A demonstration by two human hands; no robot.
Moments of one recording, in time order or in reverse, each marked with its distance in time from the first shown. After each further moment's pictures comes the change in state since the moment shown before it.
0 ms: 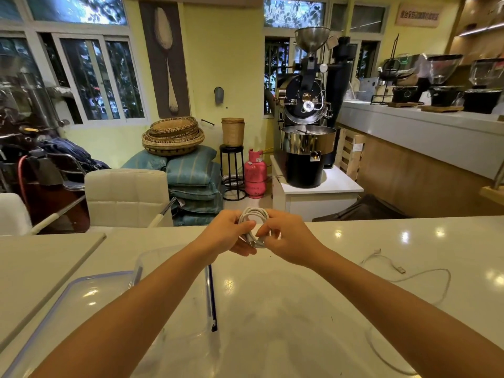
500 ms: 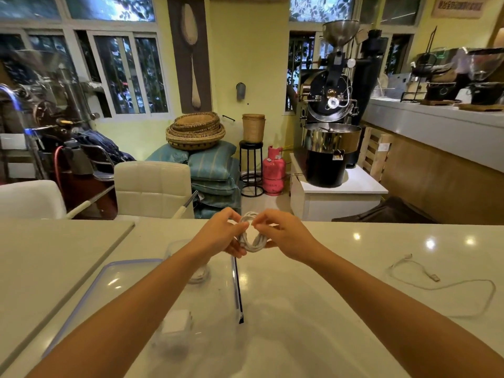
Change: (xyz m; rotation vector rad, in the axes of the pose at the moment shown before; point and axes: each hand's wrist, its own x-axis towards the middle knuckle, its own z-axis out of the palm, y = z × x) left_hand -0.014 -0.030 -0.046 0.068 0.147 -0.096; right_hand 0.024 -0.028 0.037 0.423 -0.155 0.186
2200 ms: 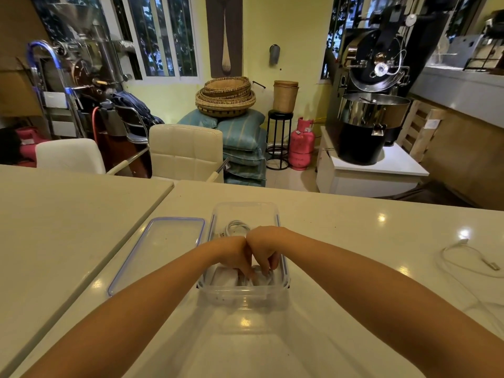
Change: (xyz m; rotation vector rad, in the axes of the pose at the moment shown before) left_hand -0.020 -0.090 -0.023 0.941 -0.545 -0.251; right_hand 0.045 -0.003 0.135 -1.044 -1.024 0.488
